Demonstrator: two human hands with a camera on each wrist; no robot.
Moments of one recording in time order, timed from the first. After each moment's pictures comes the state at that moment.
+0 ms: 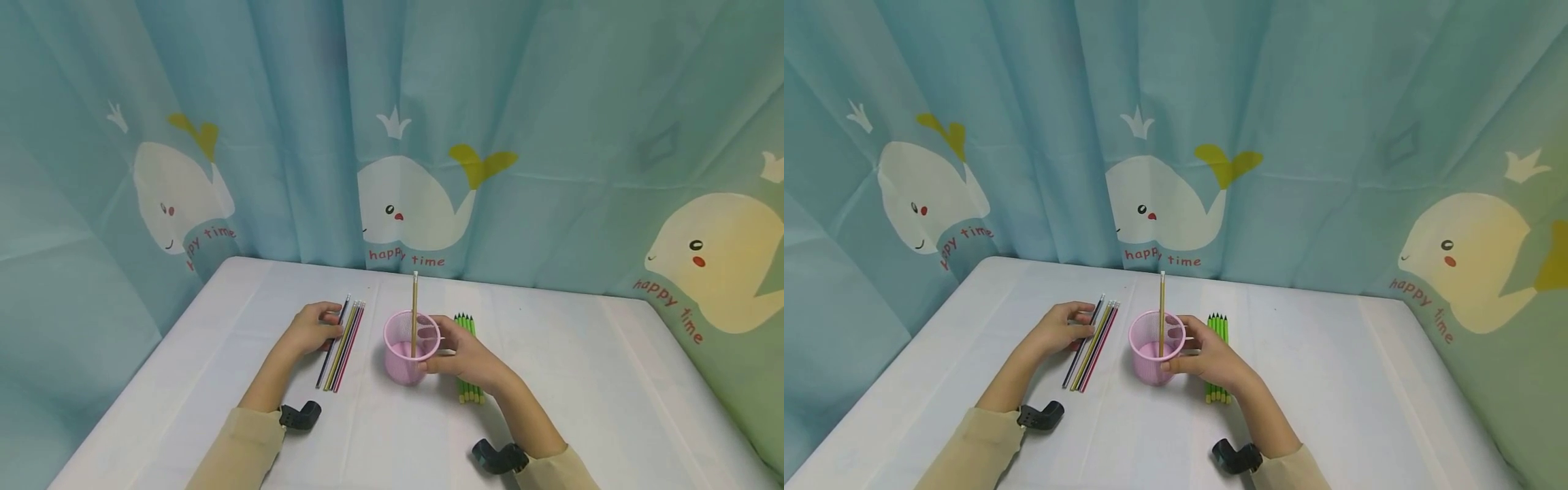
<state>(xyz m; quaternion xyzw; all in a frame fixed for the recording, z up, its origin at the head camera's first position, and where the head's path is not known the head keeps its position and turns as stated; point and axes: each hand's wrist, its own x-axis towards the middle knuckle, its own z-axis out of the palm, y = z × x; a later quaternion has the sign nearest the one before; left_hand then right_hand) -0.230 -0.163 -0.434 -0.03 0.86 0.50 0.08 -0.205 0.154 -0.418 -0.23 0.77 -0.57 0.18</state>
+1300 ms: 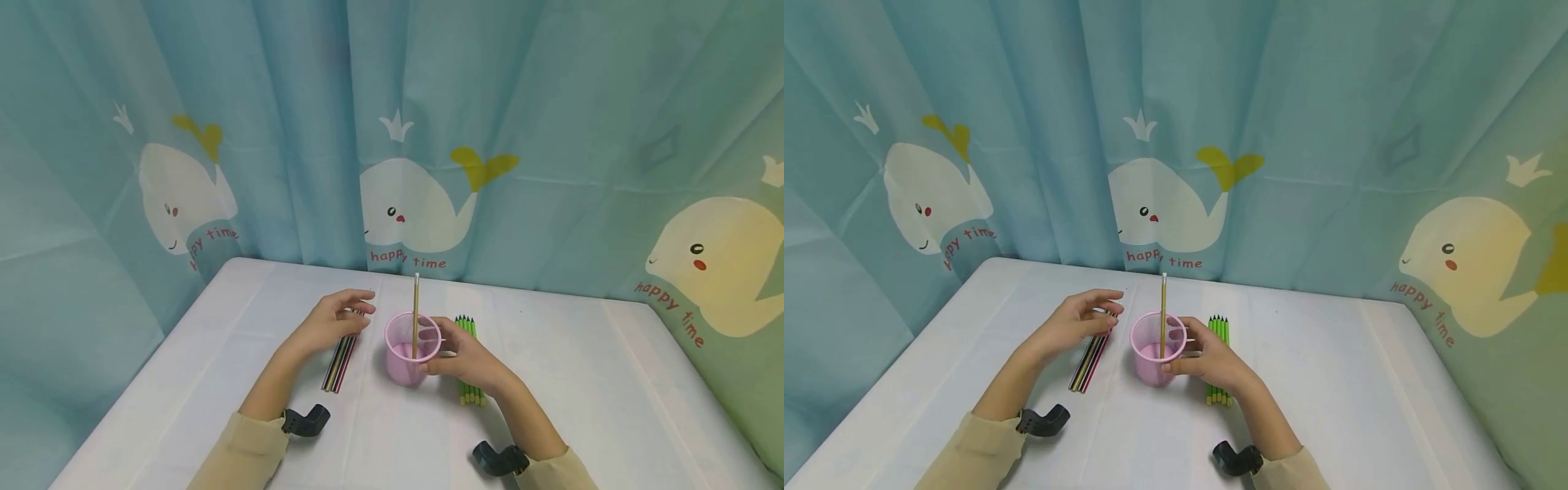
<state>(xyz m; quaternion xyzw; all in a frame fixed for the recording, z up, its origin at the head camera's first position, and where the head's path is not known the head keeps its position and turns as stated) -0.215 -0.140 -0.392 0.15 0.77 0.61 0.10 -0.206 0.154 -0.419 -0.24 0.76 -0.57 0.18</state>
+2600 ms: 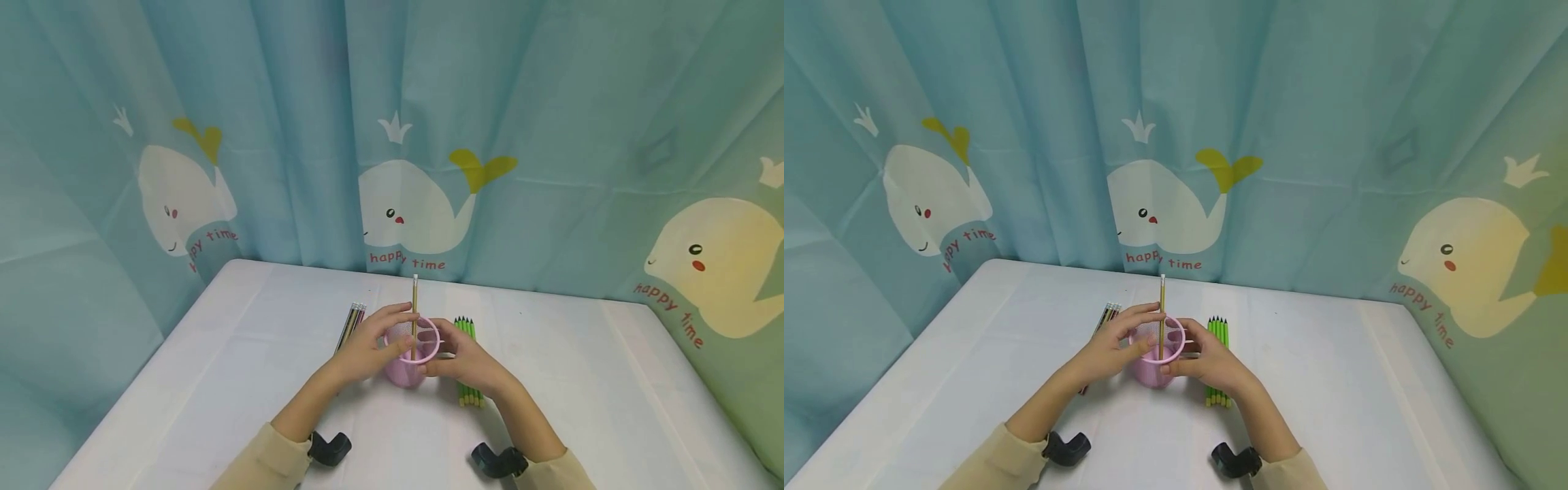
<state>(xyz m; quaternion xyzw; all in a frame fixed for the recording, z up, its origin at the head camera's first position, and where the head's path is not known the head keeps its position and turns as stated) -0.196 -0.081 -0.410 0.29 0.81 0.51 -0.01 -0.207 0.154 -0.423 -0.24 0.77 -0.57 0.18</state>
